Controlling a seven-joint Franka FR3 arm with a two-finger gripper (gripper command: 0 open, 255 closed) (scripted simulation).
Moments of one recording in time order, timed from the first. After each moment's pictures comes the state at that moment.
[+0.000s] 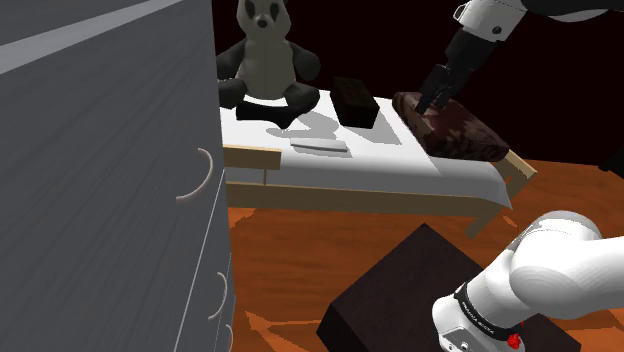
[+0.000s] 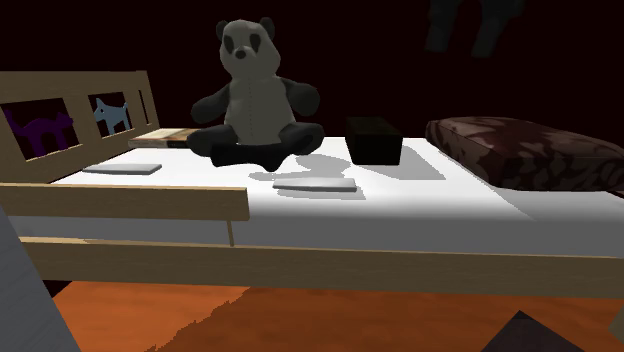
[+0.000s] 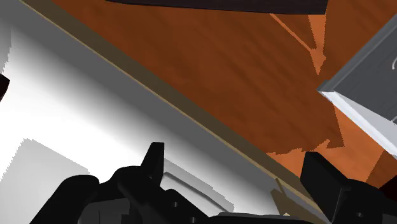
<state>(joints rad) 0.01 -0.74 -0.07 -2.29 -0.01 1.67 -0.04</state>
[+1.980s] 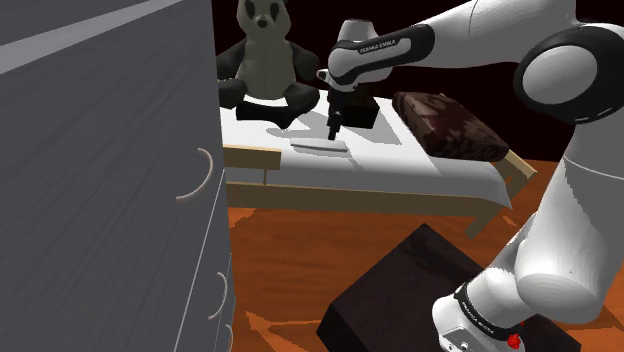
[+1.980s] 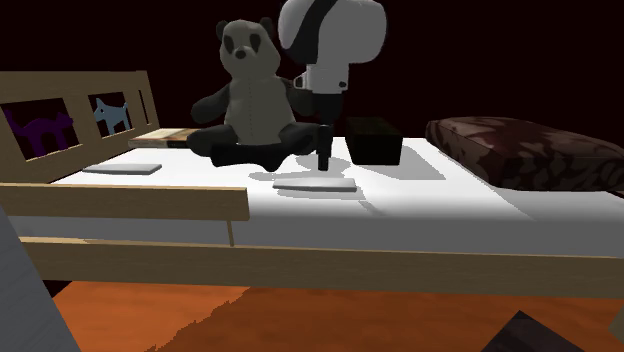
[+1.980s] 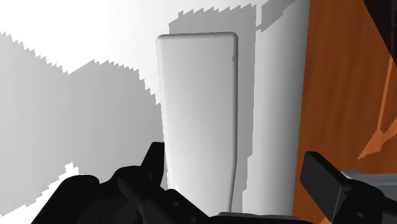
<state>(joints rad) 0.14 0.29 -0.22 -1.80 0.07 2.09 -0.97</state>
